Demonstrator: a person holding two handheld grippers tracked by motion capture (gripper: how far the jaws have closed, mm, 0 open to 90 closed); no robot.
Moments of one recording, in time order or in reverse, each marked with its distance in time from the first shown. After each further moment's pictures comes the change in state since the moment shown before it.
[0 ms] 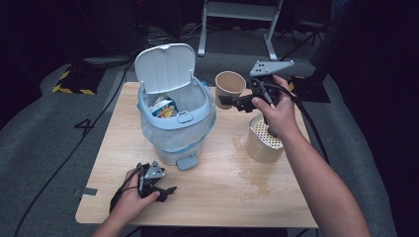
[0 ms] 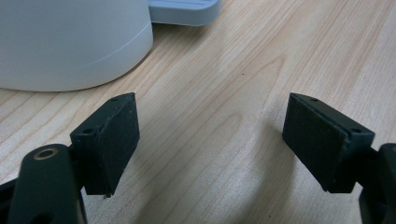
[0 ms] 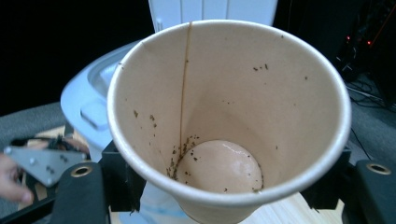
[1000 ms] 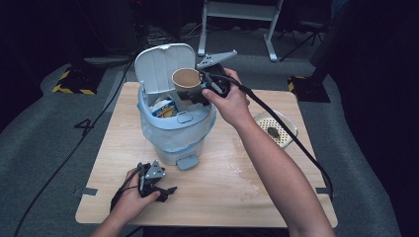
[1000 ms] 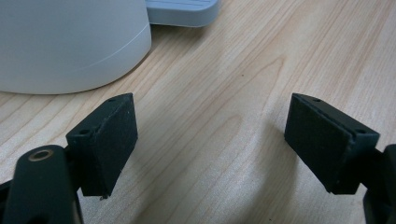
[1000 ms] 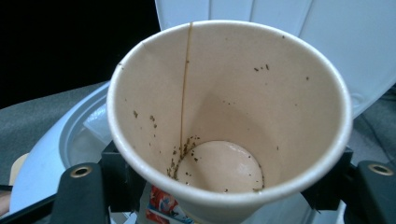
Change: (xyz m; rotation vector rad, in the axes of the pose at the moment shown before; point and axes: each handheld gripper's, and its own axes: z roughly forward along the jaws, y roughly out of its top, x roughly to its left) left arm 0.000 0.001 0.001 0.005 -0.006 -0.002; right arm 0.025 0.038 0.102 0.104 0.016 0.001
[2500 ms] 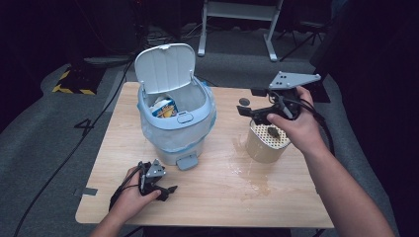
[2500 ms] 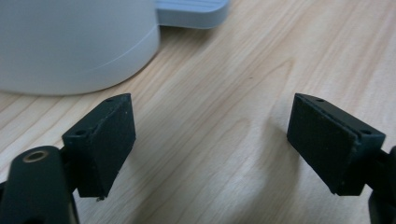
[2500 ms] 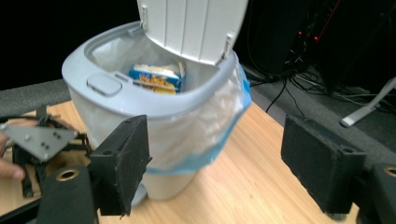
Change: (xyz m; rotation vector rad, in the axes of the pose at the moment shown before) left arm 0.003 0.001 0.001 0.004 0.027 -0.014; right arm 0.013 -0.067 -0.156 -0.048 -0.192 -0.025
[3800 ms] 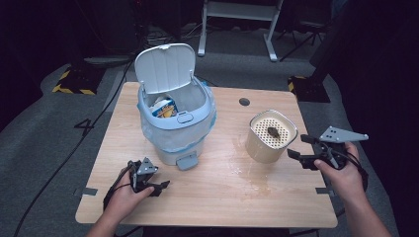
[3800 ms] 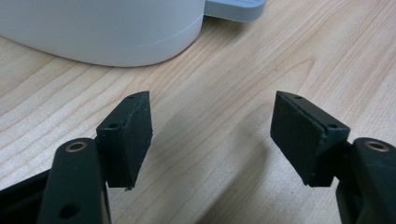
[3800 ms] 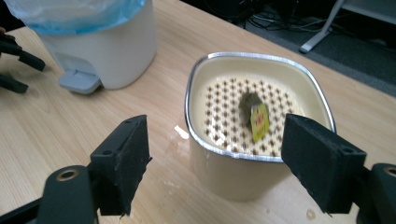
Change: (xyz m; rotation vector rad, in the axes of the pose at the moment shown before) left arm 0.009 -0.006 -0.018 -0.006 0.034 -0.092; right arm -0.019 -0.167 -0.083 0.120 -0.164 0.174
